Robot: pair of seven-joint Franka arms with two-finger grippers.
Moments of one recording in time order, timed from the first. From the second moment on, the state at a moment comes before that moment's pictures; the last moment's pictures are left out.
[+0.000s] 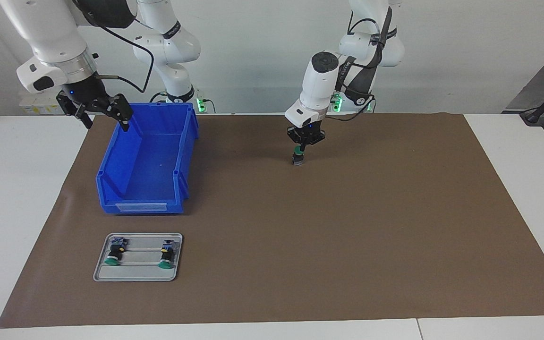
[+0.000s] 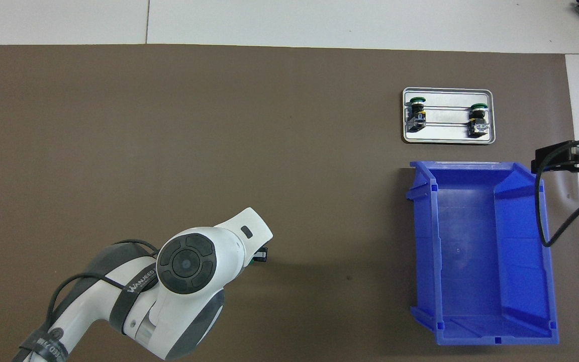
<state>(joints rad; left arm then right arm) -0.44 -0.08 -0.27 -2.32 -0.10 2.29 -0.46 0.05 -0.04 -0.08 -1.62 -0.03 1.58 0.09</state>
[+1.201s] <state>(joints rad) -0.45 -0.08 -0.26 -2.35 -0.10 2.35 -0.46 0.05 -0.04 -0.08 -1.62 -0.03 1.58 0.09</state>
